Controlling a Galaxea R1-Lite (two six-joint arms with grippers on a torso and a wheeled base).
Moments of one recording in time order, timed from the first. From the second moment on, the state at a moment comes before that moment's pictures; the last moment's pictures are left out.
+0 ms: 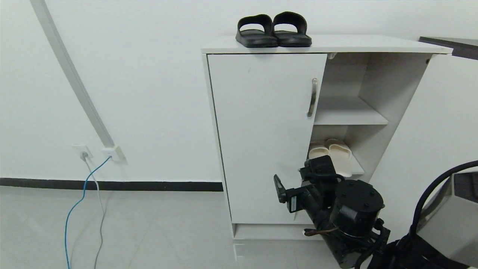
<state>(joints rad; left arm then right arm) 0.00 0.00 0.00 0.00 -0.04 0.02 0.83 2.04 -0.61 -1.47 -0.58 -0.07</state>
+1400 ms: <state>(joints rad) 0.00 0.00 0.00 0.00 -0.04 0.02 0.82 2.06 -0.61 -1.49 -0.58 -0.09</state>
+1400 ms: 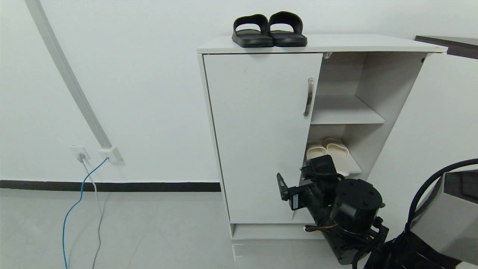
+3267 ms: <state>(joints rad) 0.00 0.00 0.00 0.00 -0.04 0.02 0.82 2.06 -0.60 -1.49 -0.58 -0.09</state>
